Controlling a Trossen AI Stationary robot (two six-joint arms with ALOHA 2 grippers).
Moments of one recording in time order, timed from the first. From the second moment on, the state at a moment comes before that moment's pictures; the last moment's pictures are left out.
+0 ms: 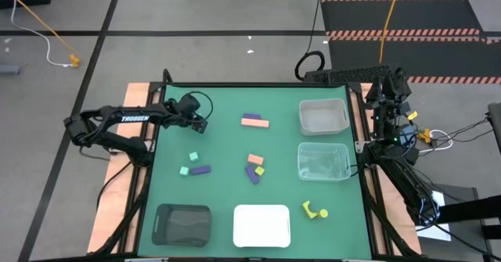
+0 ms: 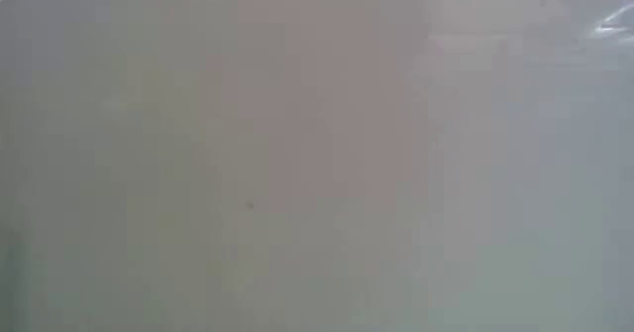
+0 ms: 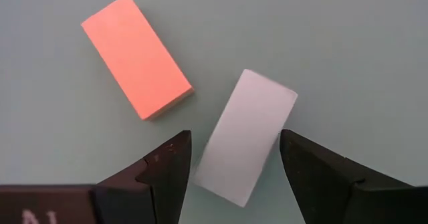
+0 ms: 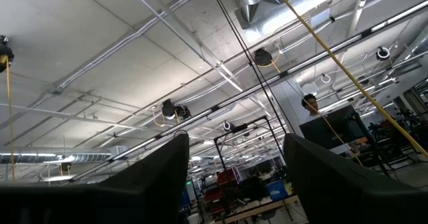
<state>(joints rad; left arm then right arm) 0.64 1.32 0.50 -0.29 -0.18 -0.39 -1.10 0.03 0.02 0.73 0.23 0.22</state>
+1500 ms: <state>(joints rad) 0.48 1.16 0.56 0.38 0.15 -0.60 -1.10 0.03 0.02 0.73 0.23 0.22</state>
